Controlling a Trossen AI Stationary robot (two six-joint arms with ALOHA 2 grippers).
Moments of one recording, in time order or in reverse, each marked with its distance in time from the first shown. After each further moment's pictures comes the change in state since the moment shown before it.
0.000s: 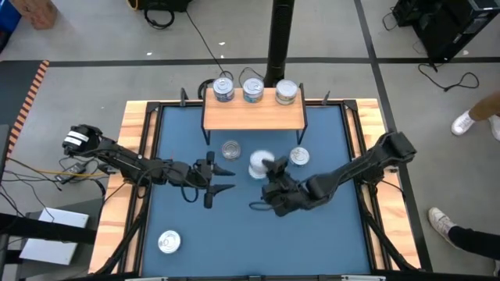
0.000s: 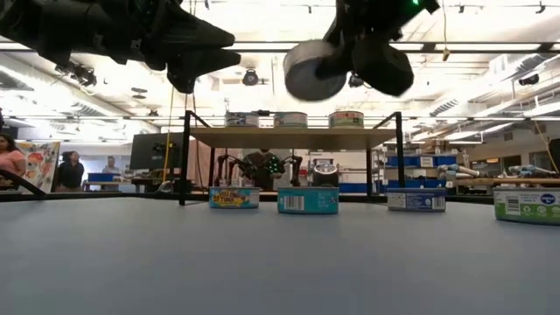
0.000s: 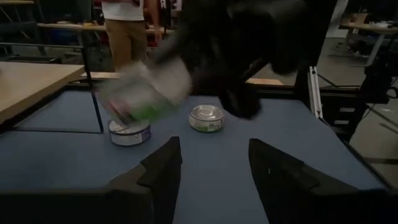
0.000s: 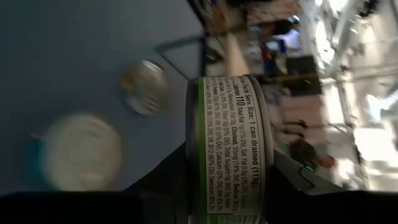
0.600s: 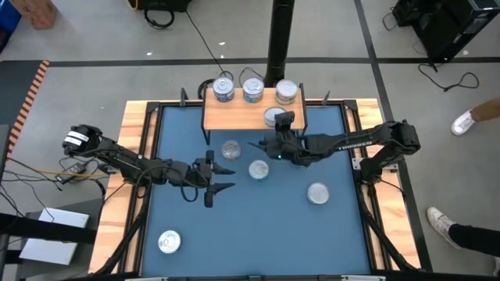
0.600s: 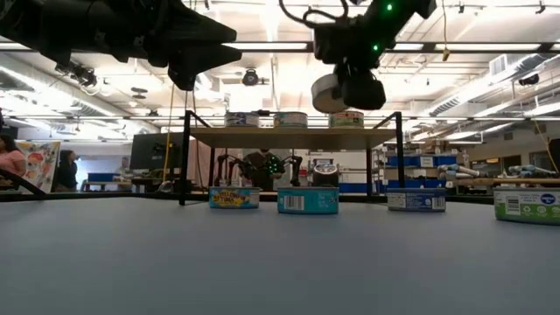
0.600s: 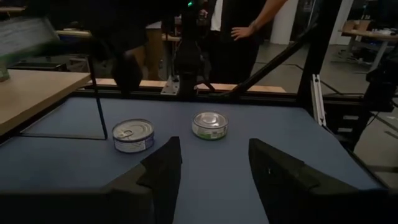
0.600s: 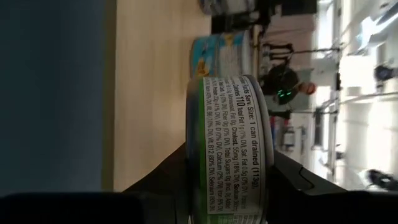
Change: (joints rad) left arm 0.002 0.001 0.000 0.029 -0.015 0.006; right arm -0.392 -0.117 0.000 -0.089 -0.011 -0.192
